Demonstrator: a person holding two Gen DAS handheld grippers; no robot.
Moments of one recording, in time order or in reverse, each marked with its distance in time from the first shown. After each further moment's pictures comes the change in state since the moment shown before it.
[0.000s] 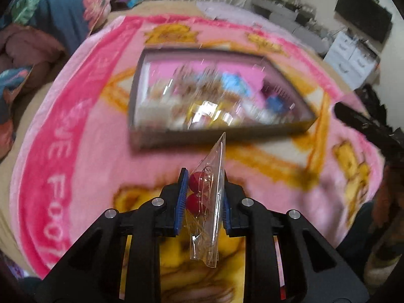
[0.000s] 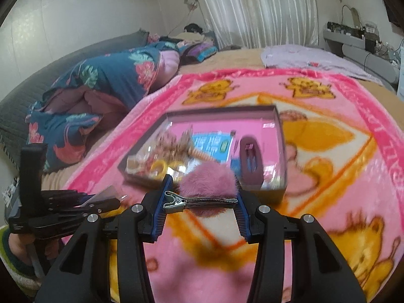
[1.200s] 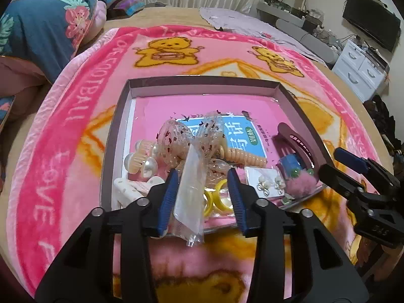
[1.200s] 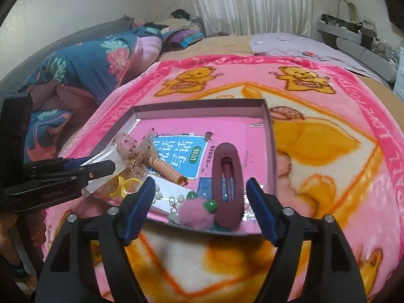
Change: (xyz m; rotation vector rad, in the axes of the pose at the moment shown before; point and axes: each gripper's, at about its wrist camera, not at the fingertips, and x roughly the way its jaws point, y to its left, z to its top) left arm 0.057 -0.009 0.072 -0.016 -0.020 0.046; right arm 0.063 -0.030 0.012 0.017 0.091 -0.091
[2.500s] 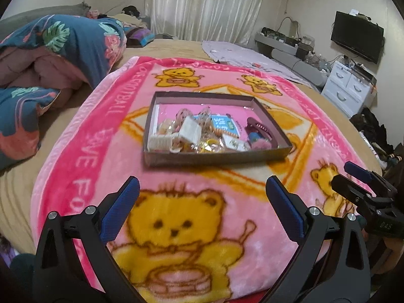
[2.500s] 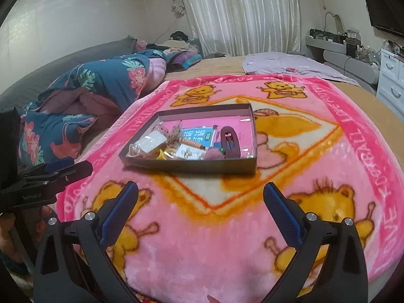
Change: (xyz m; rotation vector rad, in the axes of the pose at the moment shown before) left arm -0.130 -0.015 -0.101 -0.020 -0.200 0.025; right arm -0.128 0.034 -0.087 0.010 -0.115 -0.013
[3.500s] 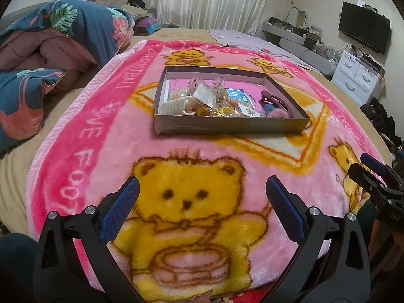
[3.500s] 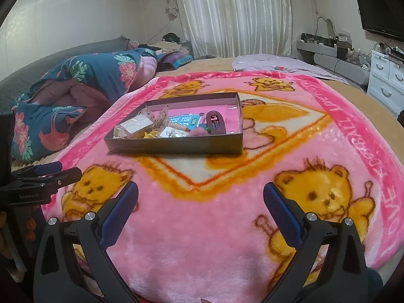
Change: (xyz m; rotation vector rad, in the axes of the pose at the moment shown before) left arm 0.016 0.010 -0.040 -0.002 0.051 0.037; right arm 0.006 -0.006 -0.036 -0.023 -0.030 -0.063
